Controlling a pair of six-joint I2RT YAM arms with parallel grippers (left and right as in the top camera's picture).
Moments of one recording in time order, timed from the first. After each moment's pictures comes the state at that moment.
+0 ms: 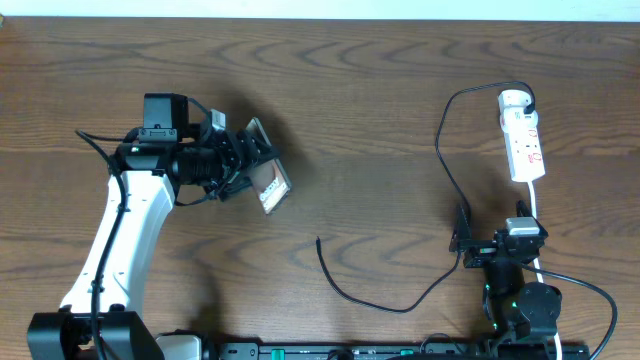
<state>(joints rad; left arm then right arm) 0.00 1.46 1.08 -0.78 0.73 -0.65 0.02 0.01 0.01 -0.07 -0.03 -0.01</state>
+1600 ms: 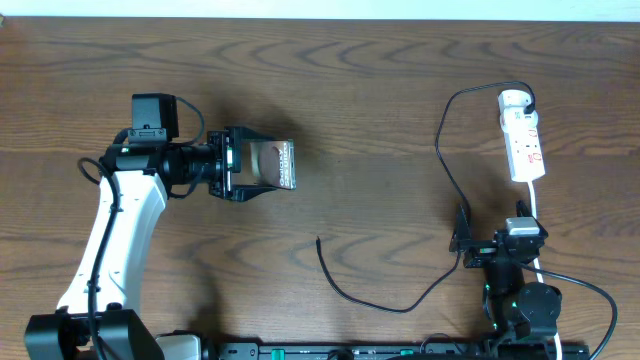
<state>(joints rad) 0.05 1.46 1.08 -0.78 1.00 -1.47 0.02 0.01 0.01 -0.07 -0.03 -0.01</state>
